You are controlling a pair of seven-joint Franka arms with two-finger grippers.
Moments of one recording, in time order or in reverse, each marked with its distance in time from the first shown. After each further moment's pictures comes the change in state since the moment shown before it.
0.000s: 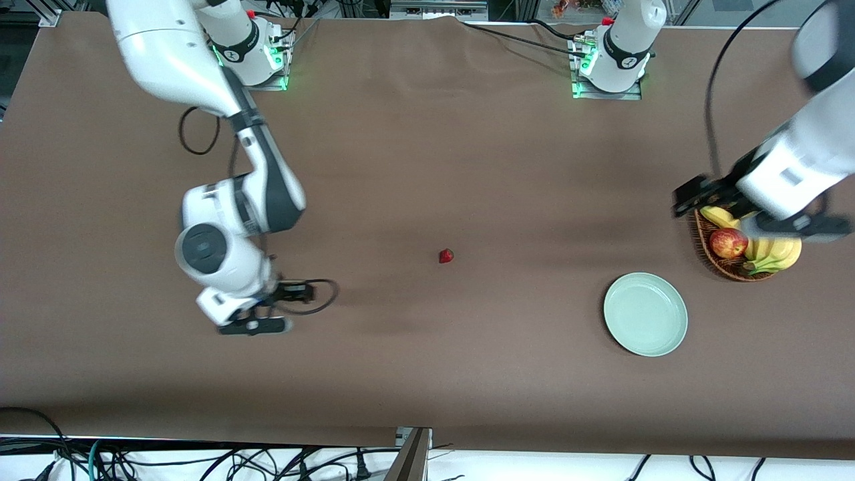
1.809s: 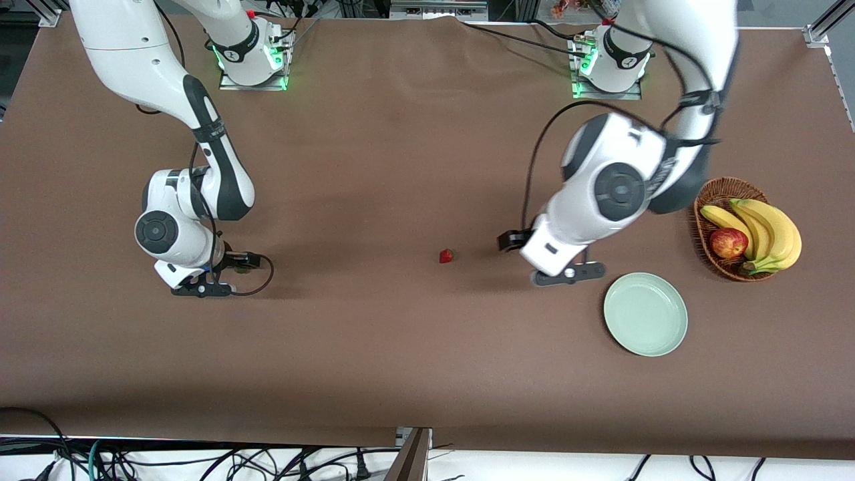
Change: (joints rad) left arm -0.332 0.331 -0.009 0.046 -0.104 0.266 -0.489; right arm -0.050 -0.136 -0.088 -0.538 0.026 0.322 -0.099
